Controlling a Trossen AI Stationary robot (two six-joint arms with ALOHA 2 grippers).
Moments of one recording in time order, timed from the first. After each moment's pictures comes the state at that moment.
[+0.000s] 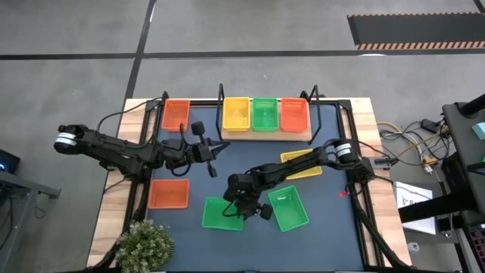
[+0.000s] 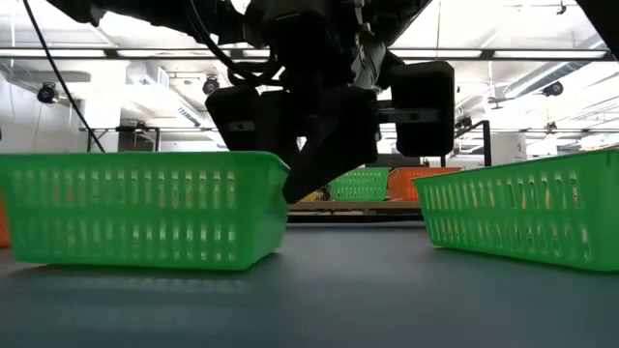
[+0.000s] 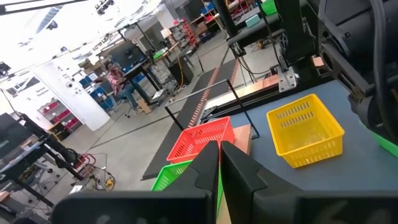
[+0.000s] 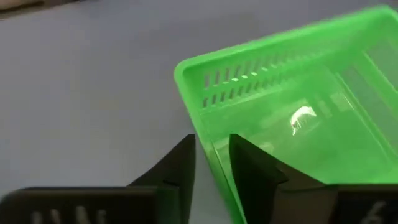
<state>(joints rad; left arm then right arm) -0.10 1.12 0.65 0.44 -0.48 0.50 0.15 2.16 1.52 -0.34 -0.61 -0.84</state>
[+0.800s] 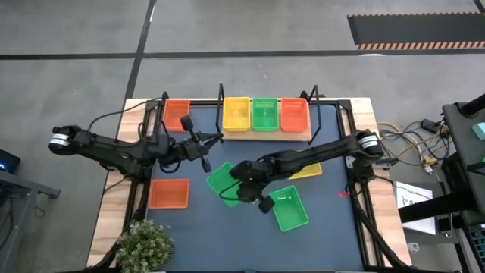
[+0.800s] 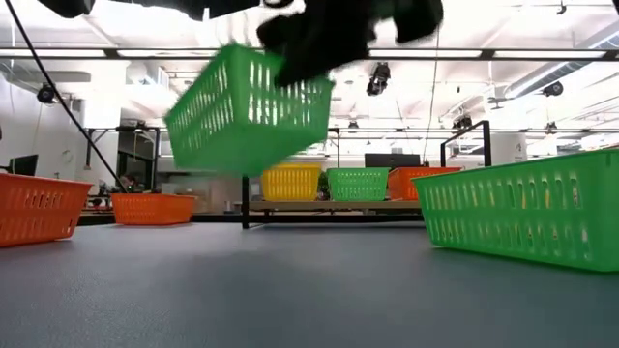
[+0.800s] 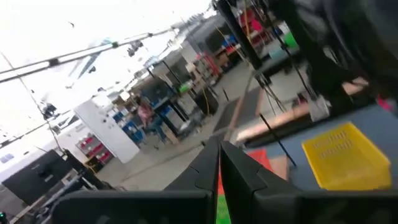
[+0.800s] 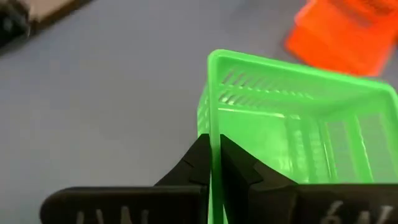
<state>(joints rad) -0.10 1.01 0.62 0.54 -0.48 0.69 0.15 1.91 1.52 -0.48 -0.29 -0.55</state>
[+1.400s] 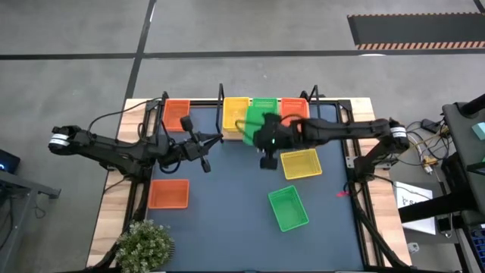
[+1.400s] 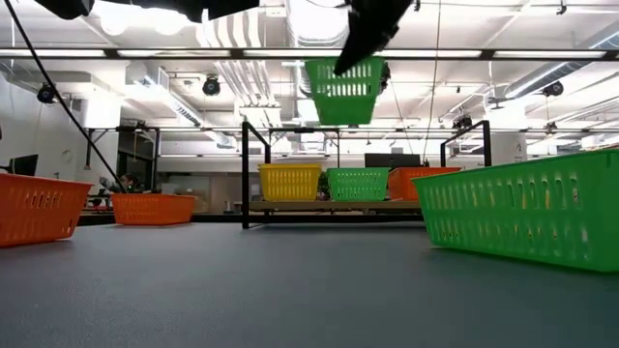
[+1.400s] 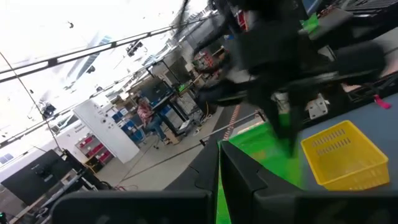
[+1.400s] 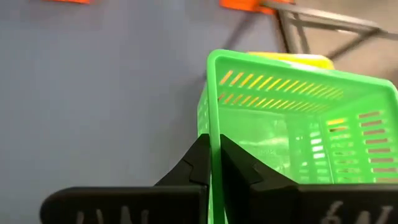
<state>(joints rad) -0.10 1.01 0.61 0.55 -0.48 0.69 -0.02 1.63 1.52 -0.76 0.26 -0.11</state>
